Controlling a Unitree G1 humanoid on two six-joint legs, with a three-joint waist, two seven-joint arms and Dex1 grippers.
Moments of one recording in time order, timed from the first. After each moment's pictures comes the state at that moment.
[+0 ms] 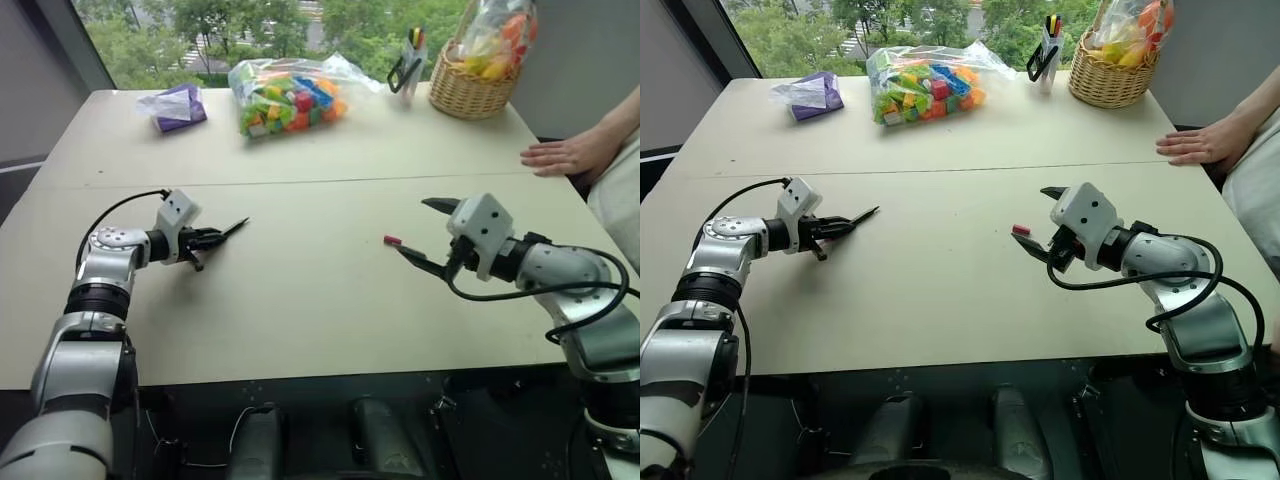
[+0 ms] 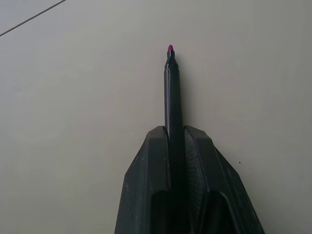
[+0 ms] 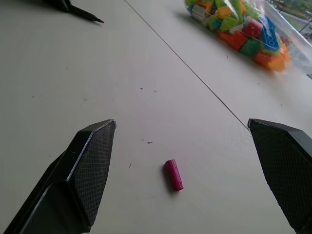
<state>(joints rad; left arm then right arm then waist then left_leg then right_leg) -0.76 0.64 -0.01 0.87 -0.08 0.11 -1.09 -0.28 -0.75 -0.05 -0.38 0.23 0.43 0.75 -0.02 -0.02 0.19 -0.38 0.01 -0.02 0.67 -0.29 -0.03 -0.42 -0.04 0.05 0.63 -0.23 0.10</state>
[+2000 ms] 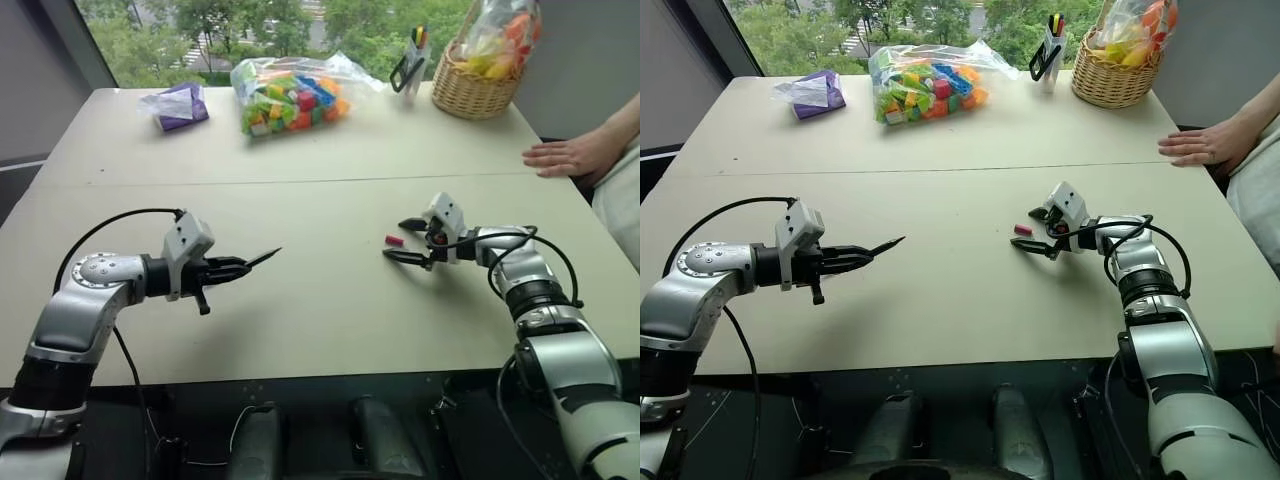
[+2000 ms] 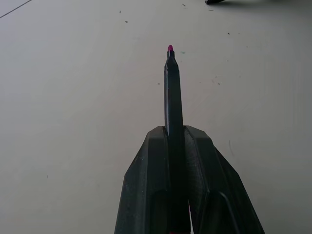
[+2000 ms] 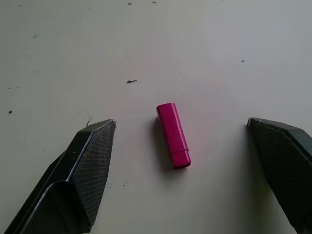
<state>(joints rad) -0.31 0.78 0.03 -0.13 -0.38 0.56 -1.06 -0.83 -0.55 0.09 0.99 0.09 -0.06 1.13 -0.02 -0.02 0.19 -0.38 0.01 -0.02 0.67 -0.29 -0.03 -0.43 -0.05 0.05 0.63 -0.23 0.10</state>
